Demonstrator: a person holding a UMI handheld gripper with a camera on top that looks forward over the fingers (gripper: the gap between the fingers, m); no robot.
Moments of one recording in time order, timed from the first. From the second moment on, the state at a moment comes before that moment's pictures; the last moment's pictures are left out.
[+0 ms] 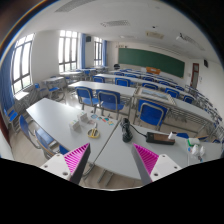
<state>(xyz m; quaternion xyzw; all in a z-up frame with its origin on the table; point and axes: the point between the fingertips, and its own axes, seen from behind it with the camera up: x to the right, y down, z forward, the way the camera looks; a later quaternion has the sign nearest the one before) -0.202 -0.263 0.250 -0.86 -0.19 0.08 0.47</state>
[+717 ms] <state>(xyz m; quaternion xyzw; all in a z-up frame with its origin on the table) 0.081 -0.036 0.083 -0.89 -0.05 -0.01 0.45</state>
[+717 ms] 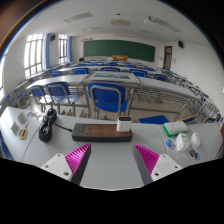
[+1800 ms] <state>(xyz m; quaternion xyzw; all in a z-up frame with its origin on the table) 0.222 0.104 0.161 -0.83 0.03 -0.02 0.55</state>
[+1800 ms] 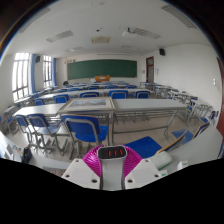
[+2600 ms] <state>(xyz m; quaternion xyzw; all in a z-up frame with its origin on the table) 0.172 -0.134 0.145 -0.89 0.04 -0.08 0.45</state>
